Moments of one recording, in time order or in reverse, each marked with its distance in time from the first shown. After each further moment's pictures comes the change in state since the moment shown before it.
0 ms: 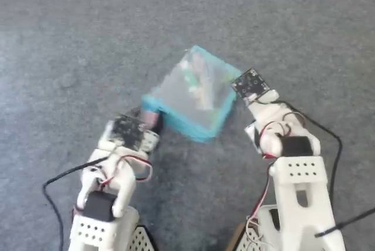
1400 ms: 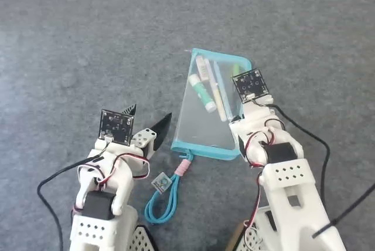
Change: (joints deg) left arm -6.2 -0.4 0.4 -1.7 7.0; right arm -5.9 0.0 8.8 -13.7 -20.8
